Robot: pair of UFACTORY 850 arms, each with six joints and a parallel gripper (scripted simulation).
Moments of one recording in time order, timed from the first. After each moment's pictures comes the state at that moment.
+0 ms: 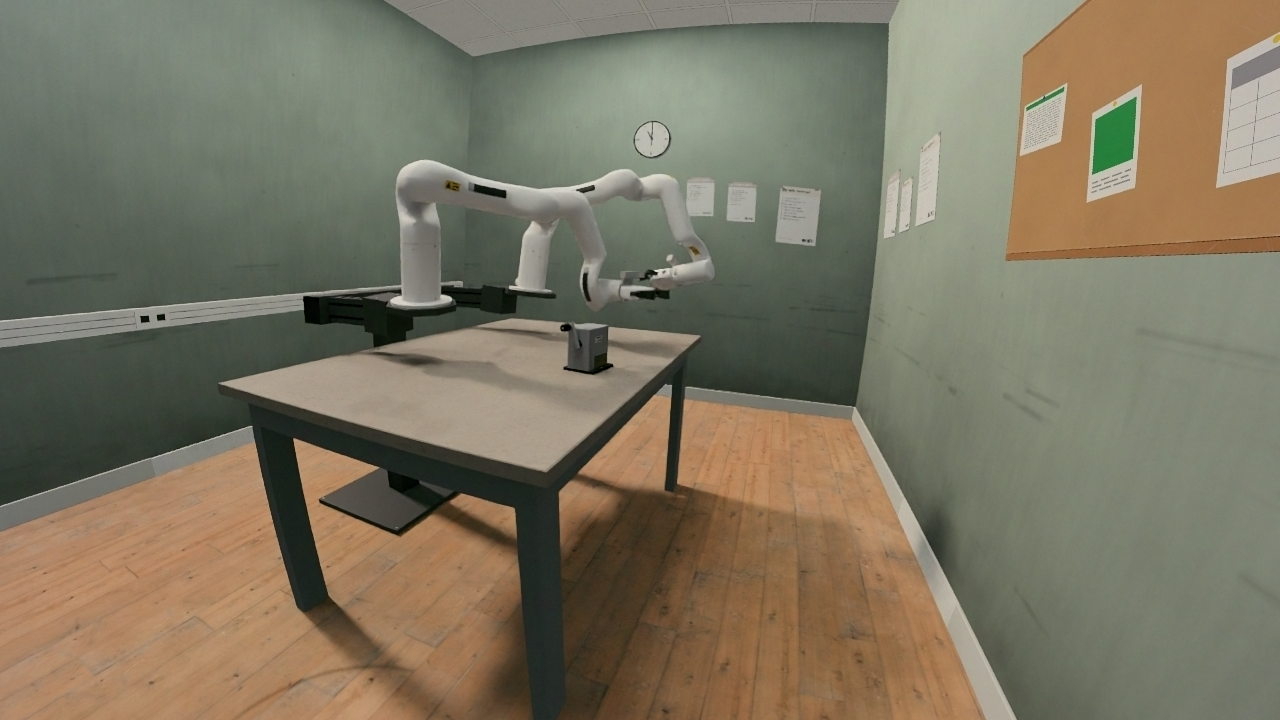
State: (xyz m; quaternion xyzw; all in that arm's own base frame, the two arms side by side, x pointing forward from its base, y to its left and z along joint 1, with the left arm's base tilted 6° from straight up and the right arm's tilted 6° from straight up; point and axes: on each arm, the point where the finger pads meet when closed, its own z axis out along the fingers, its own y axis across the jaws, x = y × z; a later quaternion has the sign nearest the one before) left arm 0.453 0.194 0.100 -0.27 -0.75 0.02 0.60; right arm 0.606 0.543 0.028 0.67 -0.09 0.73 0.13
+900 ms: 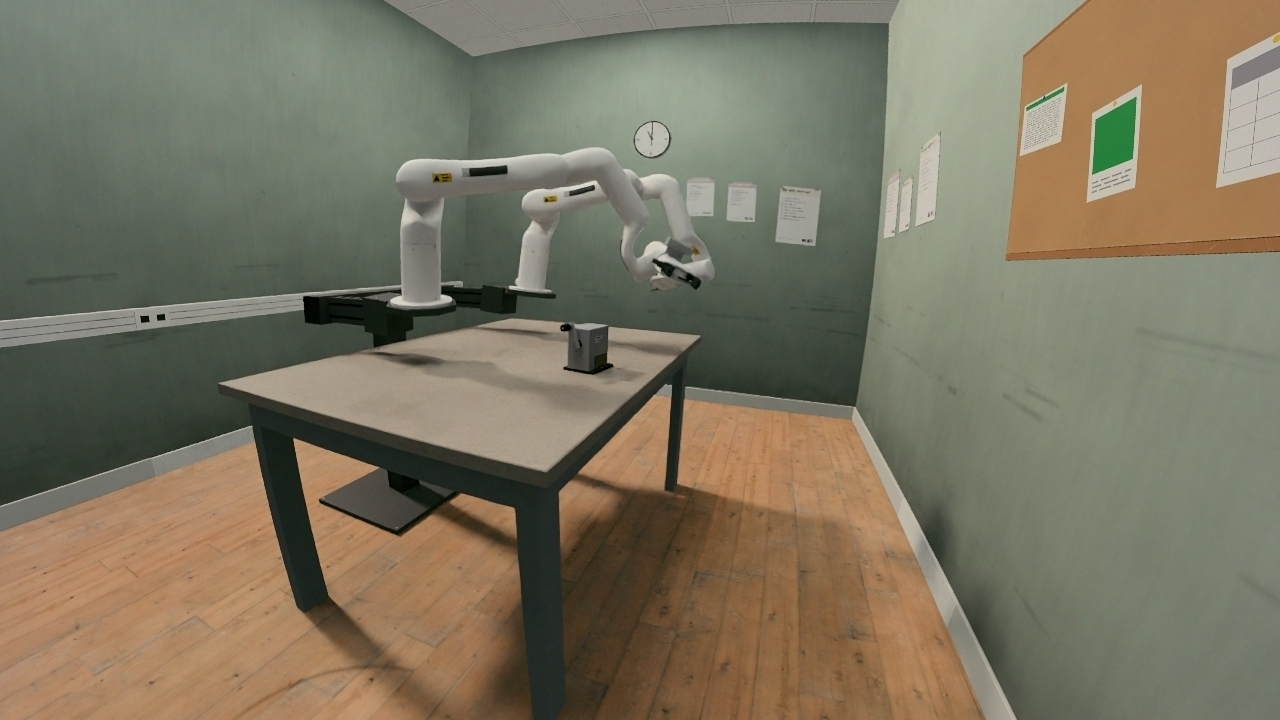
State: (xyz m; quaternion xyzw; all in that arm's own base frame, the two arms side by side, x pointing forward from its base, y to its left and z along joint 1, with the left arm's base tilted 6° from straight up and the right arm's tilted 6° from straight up) left arm 0.453 0.194 0.100 -0.27 -0.75 0.02 0.60; right arm 0.753 0.248 0.139 0.72 -0.24 0.51 0.41
